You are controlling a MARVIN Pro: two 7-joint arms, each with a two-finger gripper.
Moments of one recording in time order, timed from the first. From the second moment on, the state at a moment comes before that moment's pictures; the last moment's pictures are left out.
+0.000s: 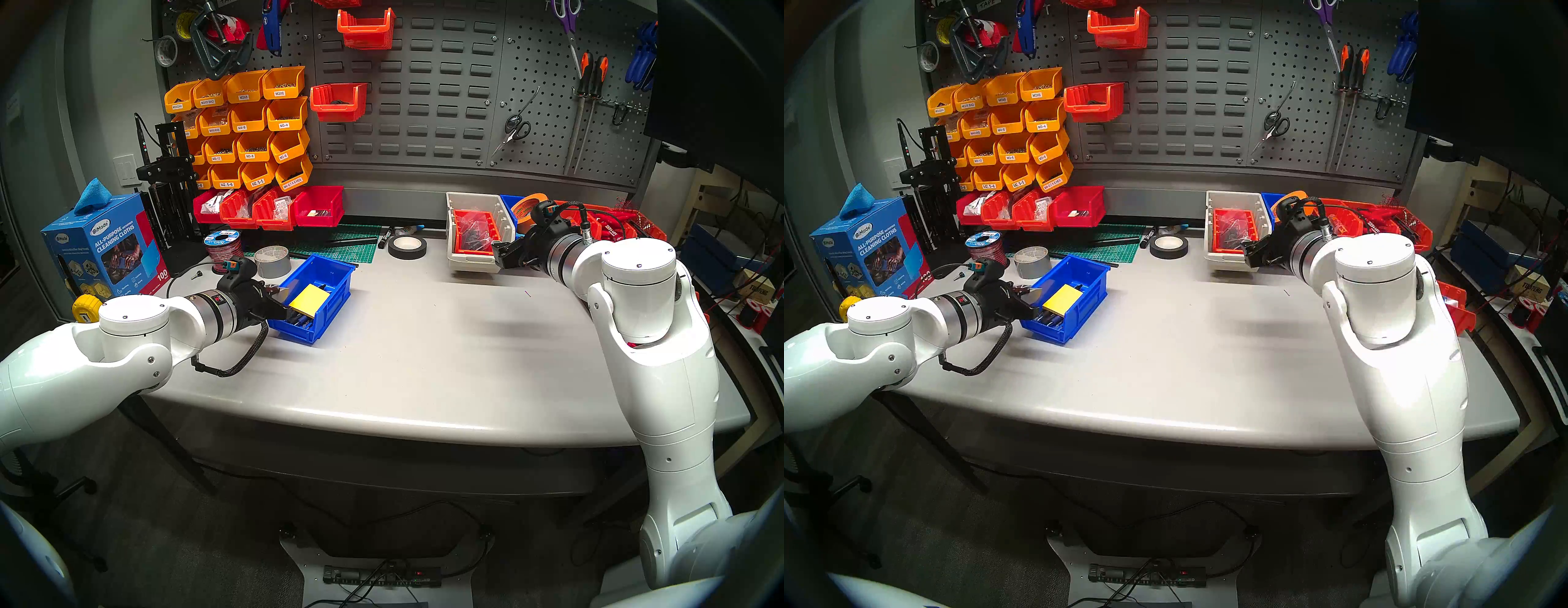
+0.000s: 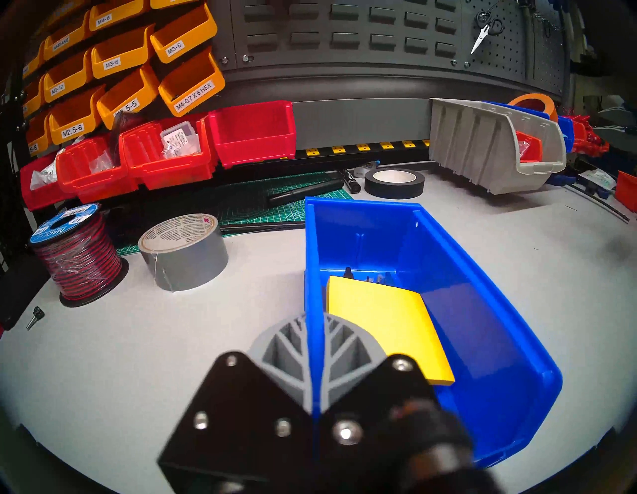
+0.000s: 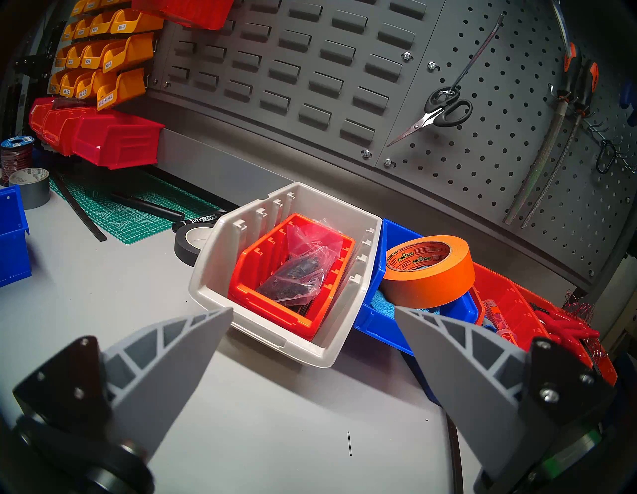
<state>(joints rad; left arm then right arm) 1.17 -0.23 -0.88 -2.04 -1.27 0.21 0.25 -1.31 -1.10 1.51 -2.10 0.10 0.93 0.19</state>
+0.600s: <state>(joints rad) 1.11 -0.33 -0.90 -1.98 -1.23 0.25 0.17 -1.31 -1.10 1.51 -2.10 0.10 0.93 0.19</state>
